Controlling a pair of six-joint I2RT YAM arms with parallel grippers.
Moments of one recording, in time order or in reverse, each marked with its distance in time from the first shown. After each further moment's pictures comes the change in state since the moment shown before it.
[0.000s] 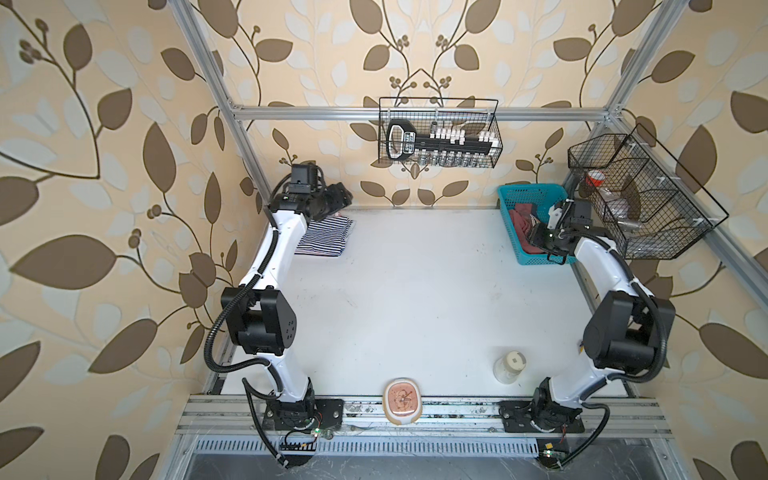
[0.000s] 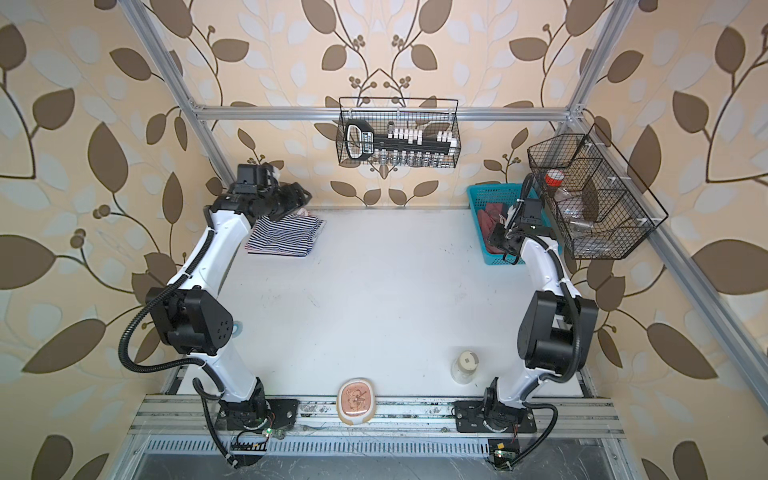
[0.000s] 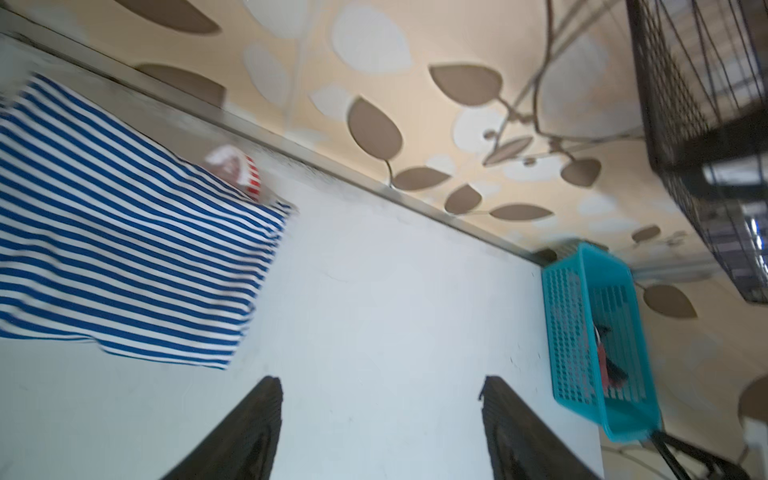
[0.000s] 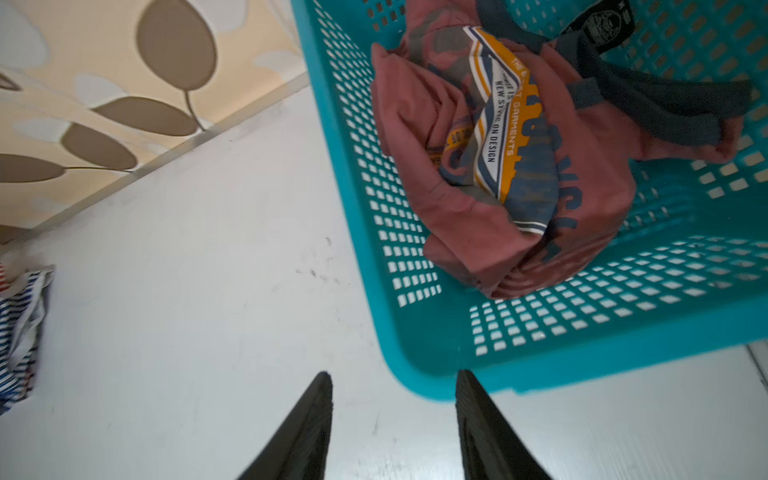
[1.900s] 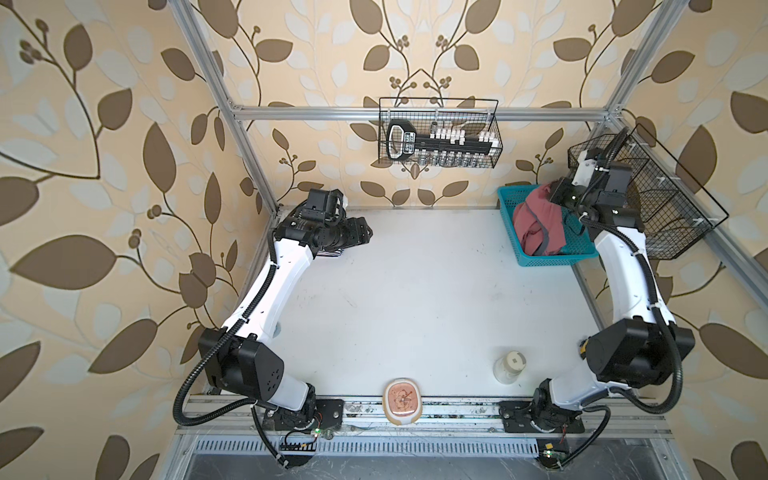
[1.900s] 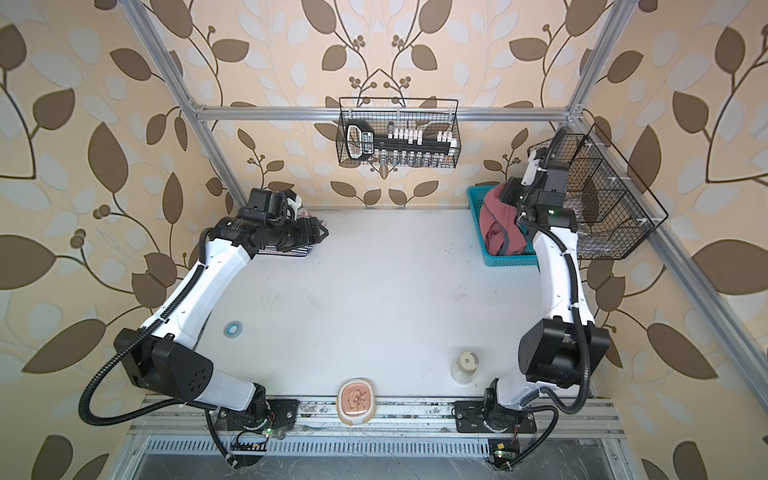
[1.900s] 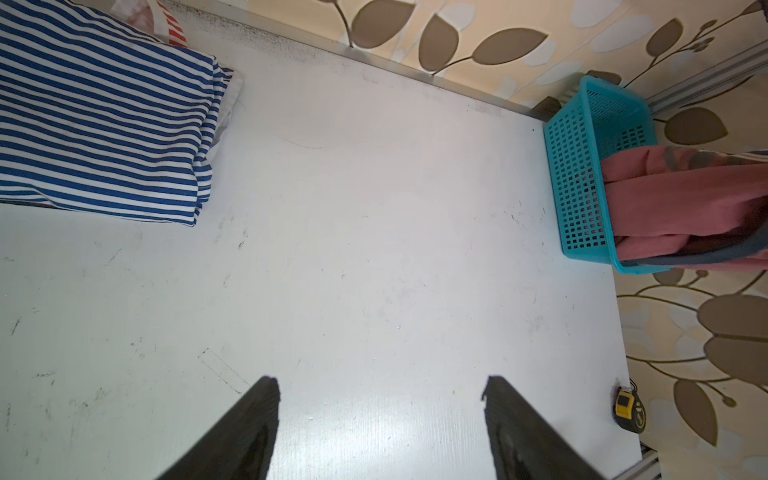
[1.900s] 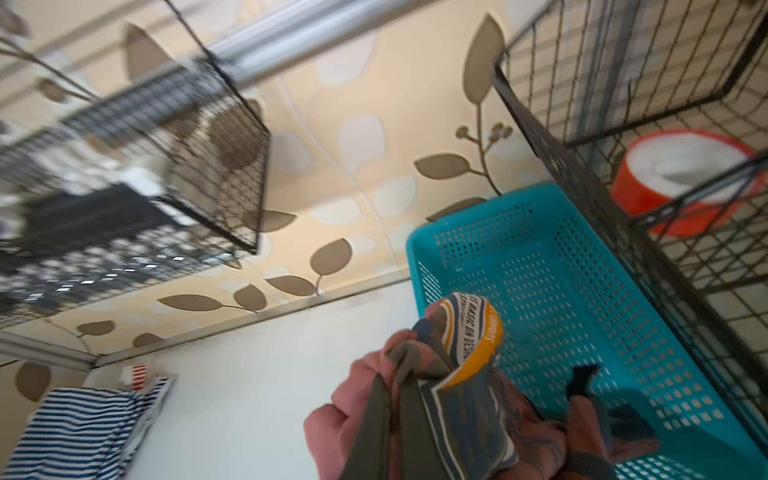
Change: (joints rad) left arm -0.145 -0.284 -0.256 -0.161 -0.031 0.107; right arm 0.043 -0.185 0.258 0.141 -0.037 0.024
